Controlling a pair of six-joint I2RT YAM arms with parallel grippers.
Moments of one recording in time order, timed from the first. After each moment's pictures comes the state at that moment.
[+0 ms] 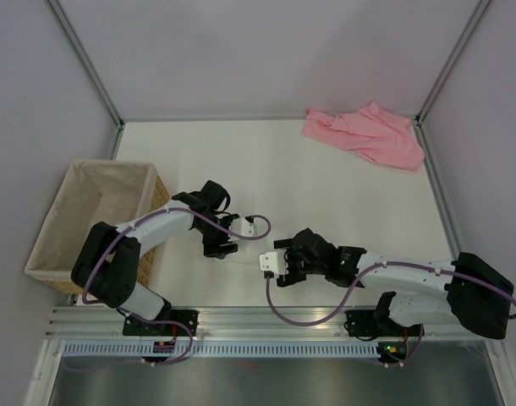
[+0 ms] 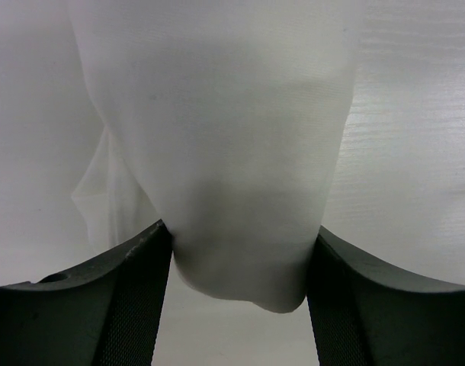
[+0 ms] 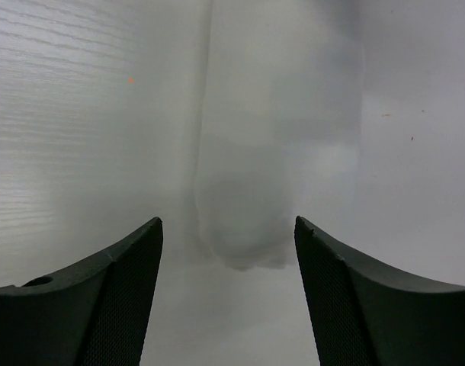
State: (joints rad) left arm -0.52 1.51 0.88 -0.73 0.40 1.05; right arm 1.04 1.20 0.55 -0.08 -0.08 -0.73
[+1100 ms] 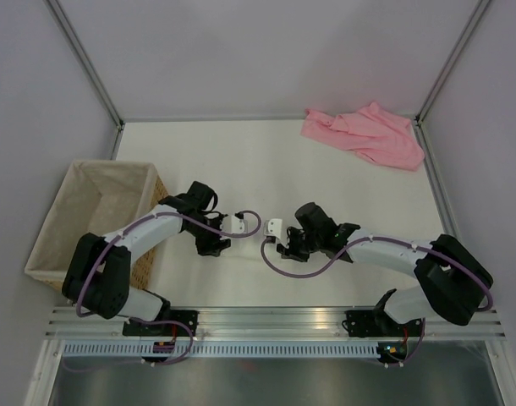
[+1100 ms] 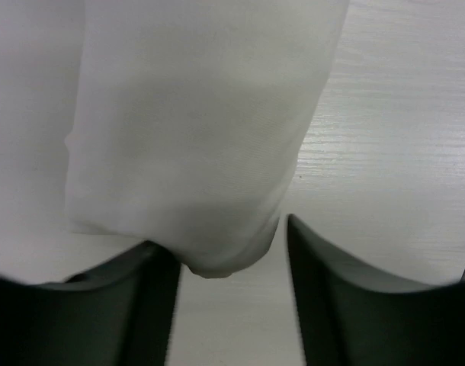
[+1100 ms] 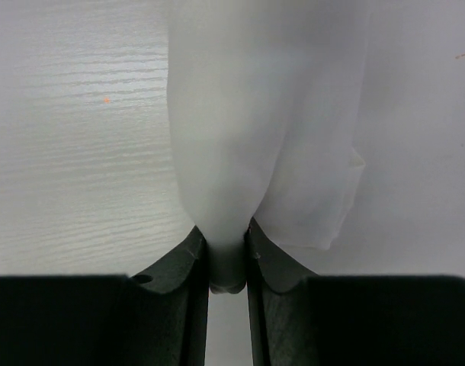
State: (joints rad) left arm -0.43 1.40 0.82 -0.72 0.46 1.04; right arm 0.81 1.40 0.65 -0.09 -0.37 -0.53
